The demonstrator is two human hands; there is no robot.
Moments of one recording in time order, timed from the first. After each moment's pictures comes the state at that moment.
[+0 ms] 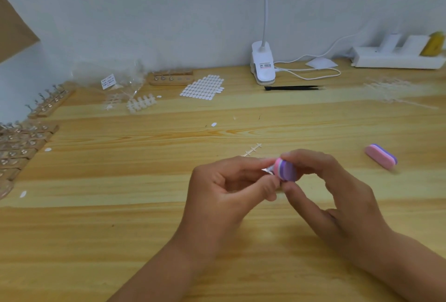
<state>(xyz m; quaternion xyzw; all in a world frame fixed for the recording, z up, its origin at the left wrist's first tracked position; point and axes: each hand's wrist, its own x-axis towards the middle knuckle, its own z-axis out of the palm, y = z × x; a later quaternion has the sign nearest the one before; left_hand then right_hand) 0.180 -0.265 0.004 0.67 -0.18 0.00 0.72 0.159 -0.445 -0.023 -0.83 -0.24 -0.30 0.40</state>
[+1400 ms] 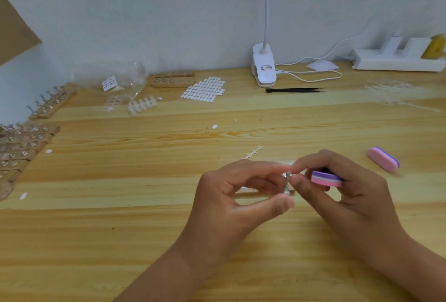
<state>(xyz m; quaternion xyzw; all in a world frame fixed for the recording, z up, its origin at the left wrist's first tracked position) 0.180 -0.265 0.006 0.70 -0.24 0.01 0.68 0.159 -0.447 -0.010 -0.81 -0.18 -0.25 0.49</state>
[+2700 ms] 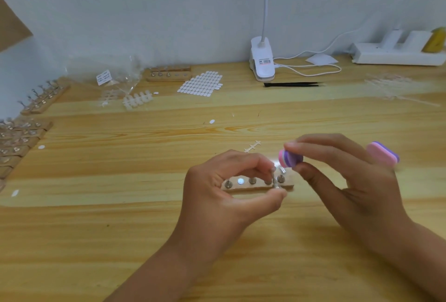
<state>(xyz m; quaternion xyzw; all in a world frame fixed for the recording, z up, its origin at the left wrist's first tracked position) 0.178 -0.263 0.008 0.77 -0.21 0.08 0.59 0.169 -0.458 -0.009 -0.82 -0.25 -0.34 0.38</state>
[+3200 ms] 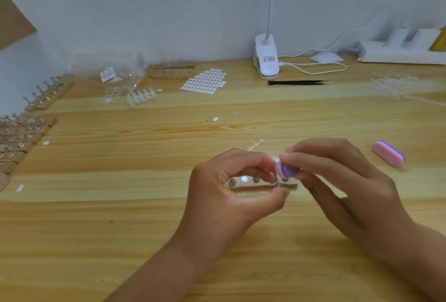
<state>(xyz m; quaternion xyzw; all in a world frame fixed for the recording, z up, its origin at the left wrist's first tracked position) 0.179 -0.264 0.007 0.77 -0.21 0.08 0.59 0.168 -0.459 -0.014 -0.83 -0.31 -0.33 0.32</state>
